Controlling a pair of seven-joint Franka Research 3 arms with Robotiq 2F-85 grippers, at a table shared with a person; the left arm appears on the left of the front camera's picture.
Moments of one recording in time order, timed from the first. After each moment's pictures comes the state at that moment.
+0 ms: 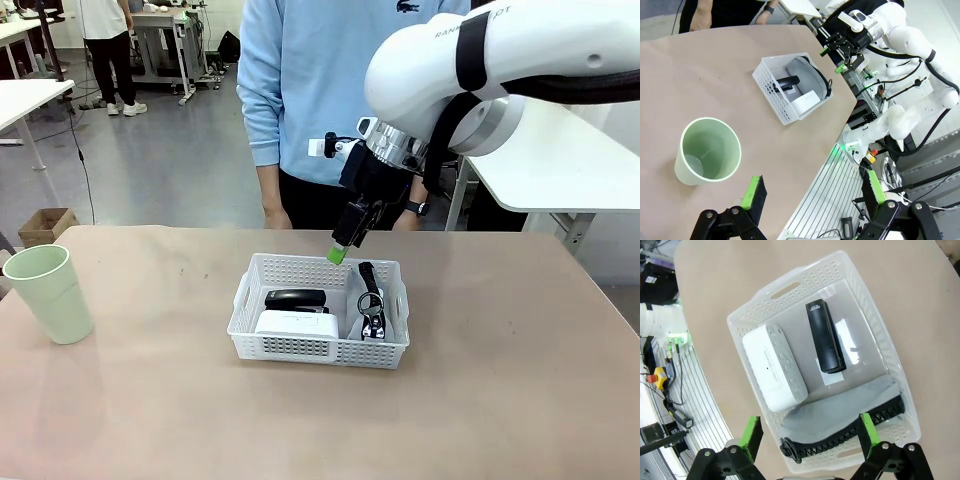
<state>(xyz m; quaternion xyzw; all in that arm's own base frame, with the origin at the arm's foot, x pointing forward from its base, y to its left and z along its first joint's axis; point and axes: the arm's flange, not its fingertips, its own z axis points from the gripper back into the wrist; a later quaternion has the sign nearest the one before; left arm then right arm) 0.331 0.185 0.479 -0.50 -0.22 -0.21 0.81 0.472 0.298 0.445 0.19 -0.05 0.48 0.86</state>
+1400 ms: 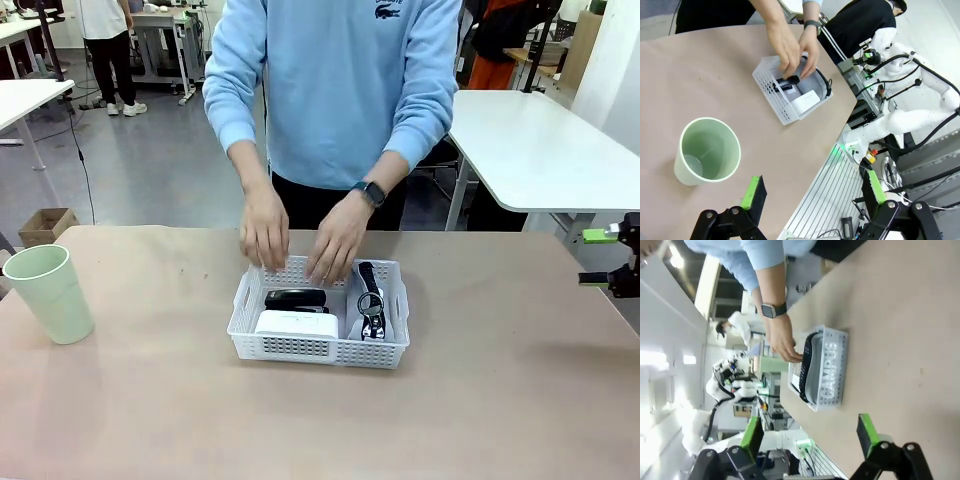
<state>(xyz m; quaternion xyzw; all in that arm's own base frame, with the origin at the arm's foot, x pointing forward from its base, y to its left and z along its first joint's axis) 0.332 0.184 0.479 -0.50 -0.22 -0.21 0.81 0.352 -0.120 0.375 0.56 -0.15 -0.06 0.81</state>
